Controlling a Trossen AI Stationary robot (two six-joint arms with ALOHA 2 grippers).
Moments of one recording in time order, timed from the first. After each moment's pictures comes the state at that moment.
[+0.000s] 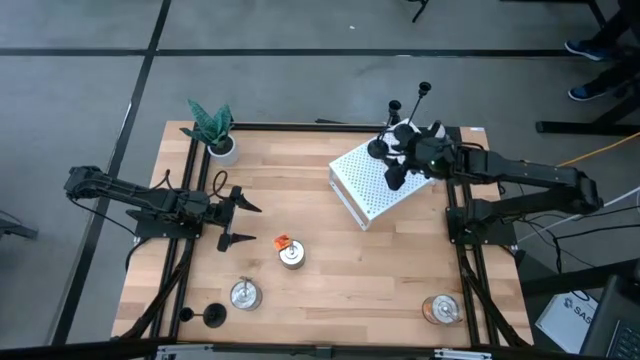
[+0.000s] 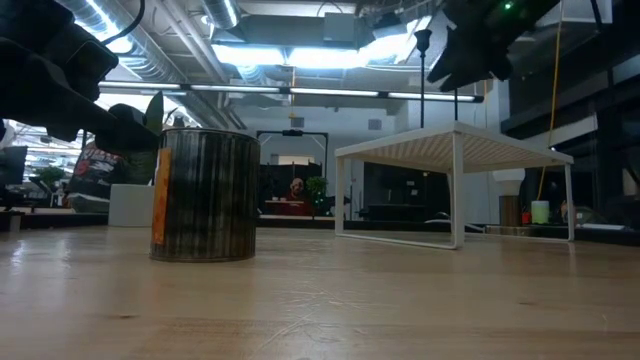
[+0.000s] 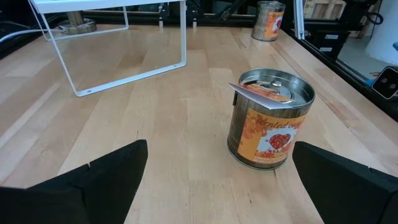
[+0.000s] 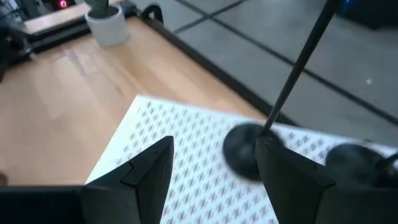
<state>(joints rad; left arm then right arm) -0.17 0.35 0.01 0.05 -0.09 -0.09 -0.17 1.00 0.91 -0.55 0.41 0.33</state>
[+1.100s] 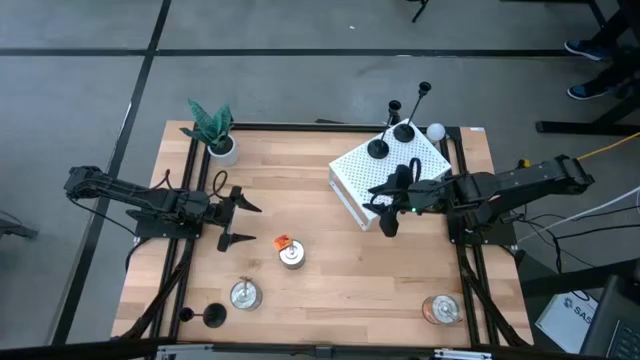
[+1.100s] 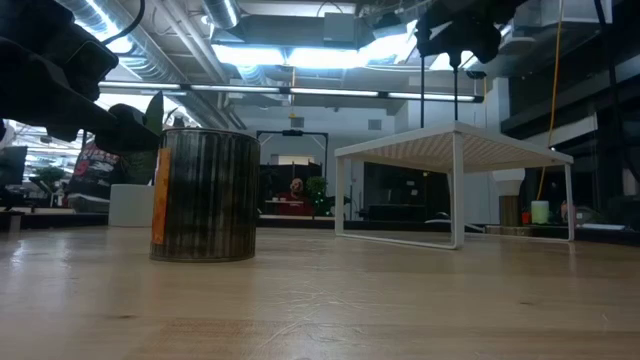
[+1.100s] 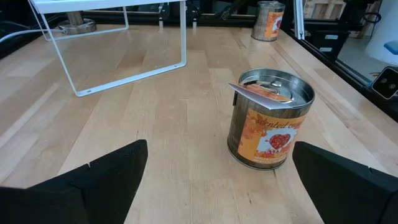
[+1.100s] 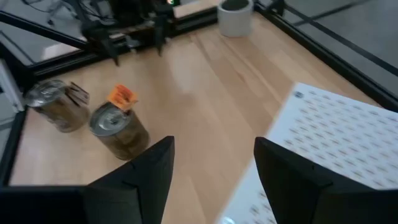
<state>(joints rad) -0.17 0.35 0.01 0.05 -0.09 -0.09 0.23 1.11 0.91 -0.37 0.40 0.43</state>
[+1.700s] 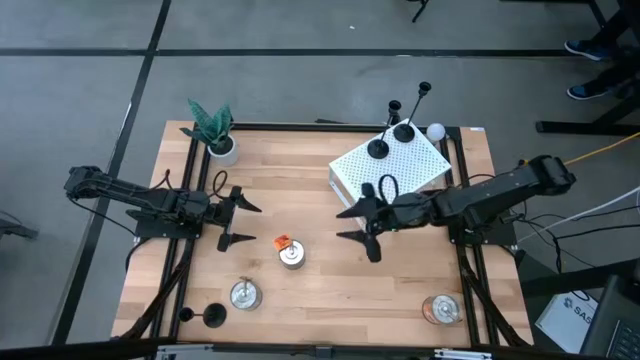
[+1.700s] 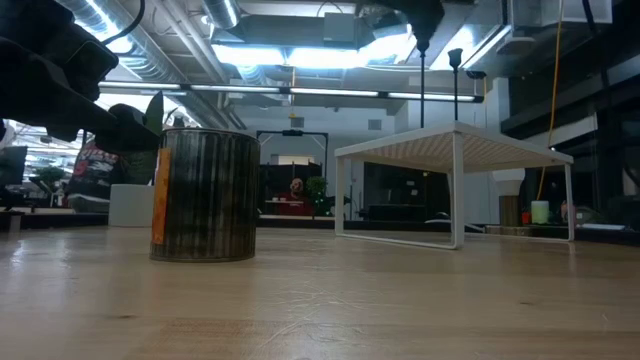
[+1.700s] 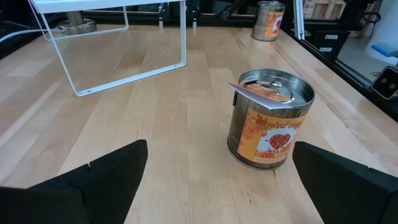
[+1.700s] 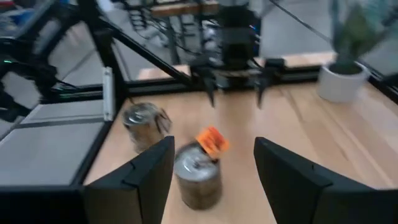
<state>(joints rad) -0.17 0.35 0.01 0.05 -0.09 -0.09 0.29 1.33 0.91 0.13 0.19 0.19</state>
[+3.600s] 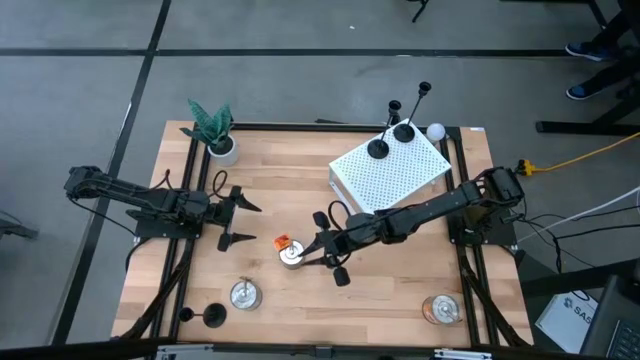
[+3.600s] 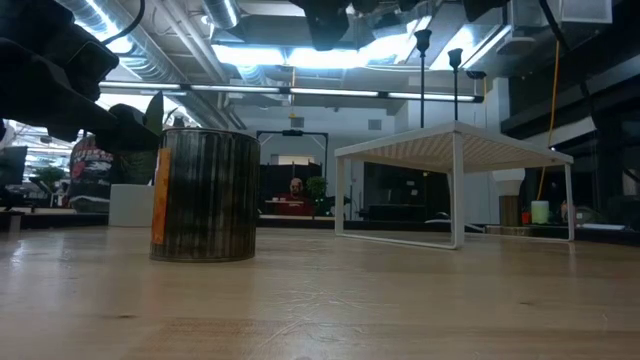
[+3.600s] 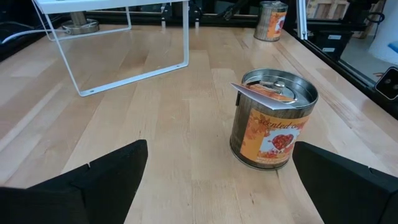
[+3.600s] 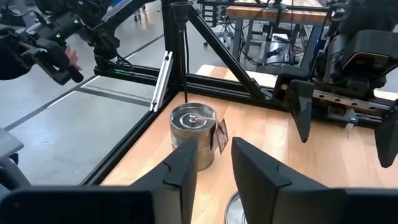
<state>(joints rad) -0.17 0.35 0.01 0.05 -0.09 -0.09 0.29 1.78 1.11 0.41 -0.08 0.00</state>
